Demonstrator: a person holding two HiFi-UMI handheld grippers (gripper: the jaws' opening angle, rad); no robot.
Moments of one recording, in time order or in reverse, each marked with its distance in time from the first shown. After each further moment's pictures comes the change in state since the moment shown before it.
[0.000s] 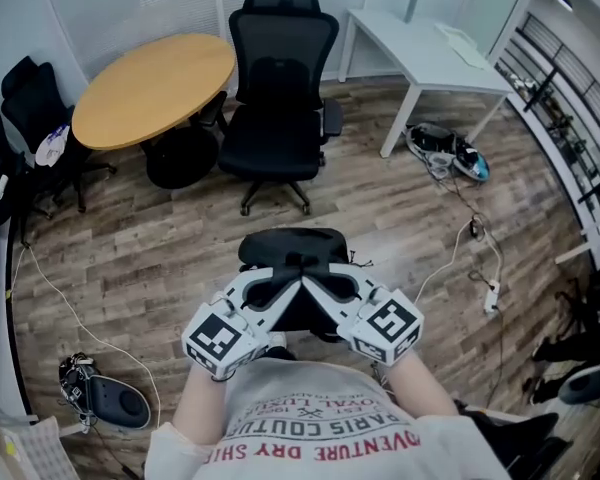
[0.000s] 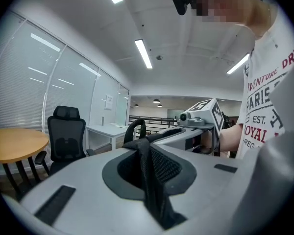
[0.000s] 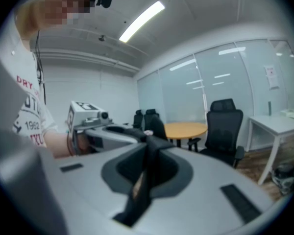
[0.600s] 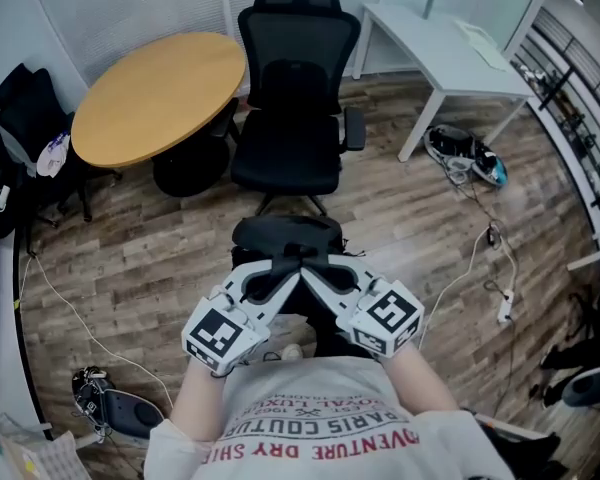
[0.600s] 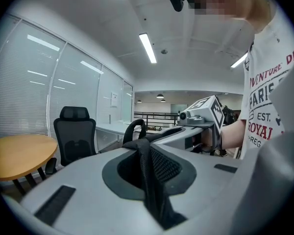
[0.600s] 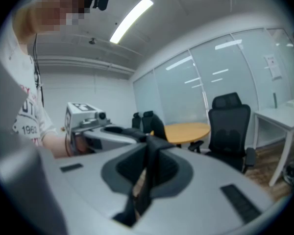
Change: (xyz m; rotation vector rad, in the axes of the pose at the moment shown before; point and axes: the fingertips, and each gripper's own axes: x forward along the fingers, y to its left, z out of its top) left arm 0.027 0.138 0.017 0.024 0.045 0.034; right arm 0.115 -0.085 0.032 0.059 -0.035 0.026
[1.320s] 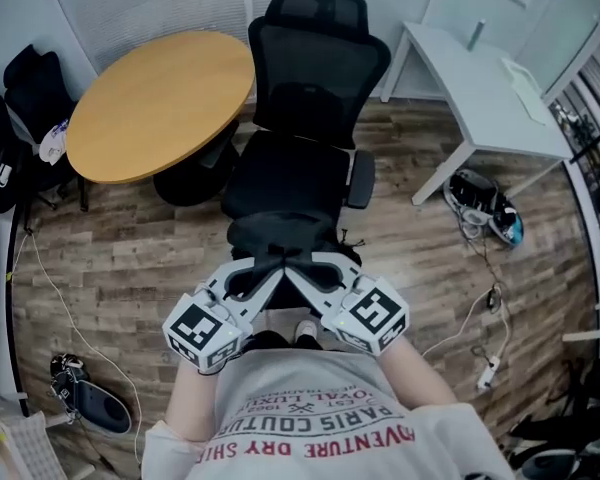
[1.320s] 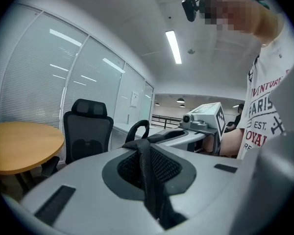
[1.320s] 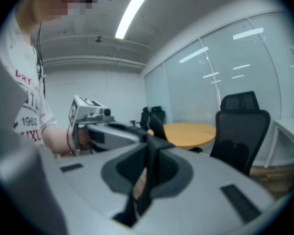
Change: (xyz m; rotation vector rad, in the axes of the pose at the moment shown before) left arm 0.159 0.161 0.020 -0.135 -0.035 0.183; right arm 0.073 -0.206 0.033 -0.109 0.082 0.202
